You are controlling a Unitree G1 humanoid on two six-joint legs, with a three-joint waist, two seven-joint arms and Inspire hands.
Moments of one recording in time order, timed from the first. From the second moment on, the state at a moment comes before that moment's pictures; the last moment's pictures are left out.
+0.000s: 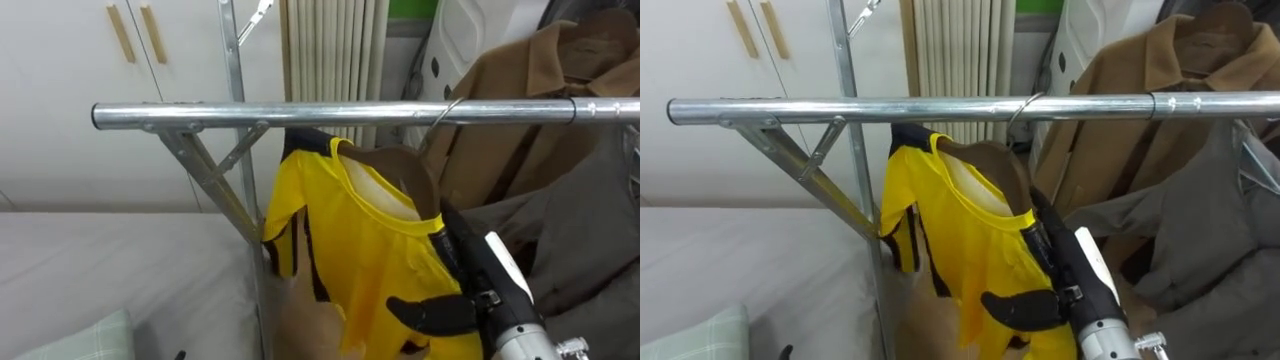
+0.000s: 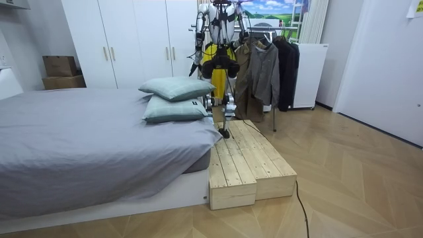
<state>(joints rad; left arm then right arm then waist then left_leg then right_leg) 0.19 0.19 -0.13 0.78 0.37 -0.19 0.38 0.14 -0.24 0.11 0.07 -0.14 -0.15 0.03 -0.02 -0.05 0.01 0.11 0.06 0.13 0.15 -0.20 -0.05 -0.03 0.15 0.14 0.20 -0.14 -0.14</state>
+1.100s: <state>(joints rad) 0.22 0.18 -0.14 0.80 0.36 -0.20 0.40 0.21 -0.23 0.09 0.75 -0.11 -0.15 -0.09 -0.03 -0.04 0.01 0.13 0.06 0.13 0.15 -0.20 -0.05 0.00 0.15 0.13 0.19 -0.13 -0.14</state>
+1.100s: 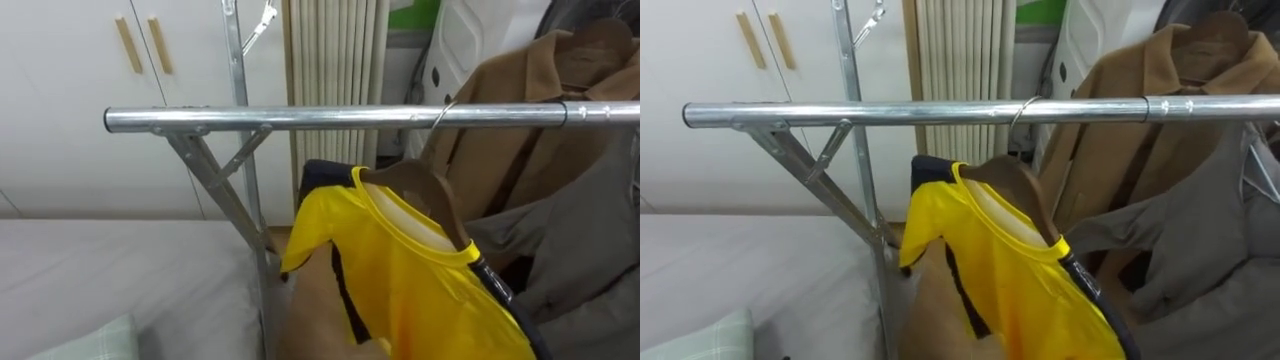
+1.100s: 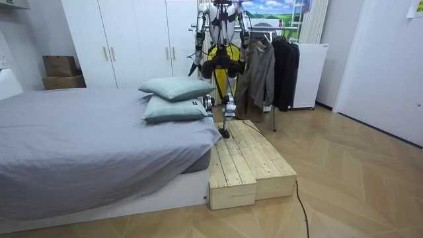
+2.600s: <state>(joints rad) 0.14 0.18 0.08 1.09 0.07 -0.23 0.02 0.18 -0.20 -0.03 1.22 0.42 -0.08 0.16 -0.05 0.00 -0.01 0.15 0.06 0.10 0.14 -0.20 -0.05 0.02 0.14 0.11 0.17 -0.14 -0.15</state>
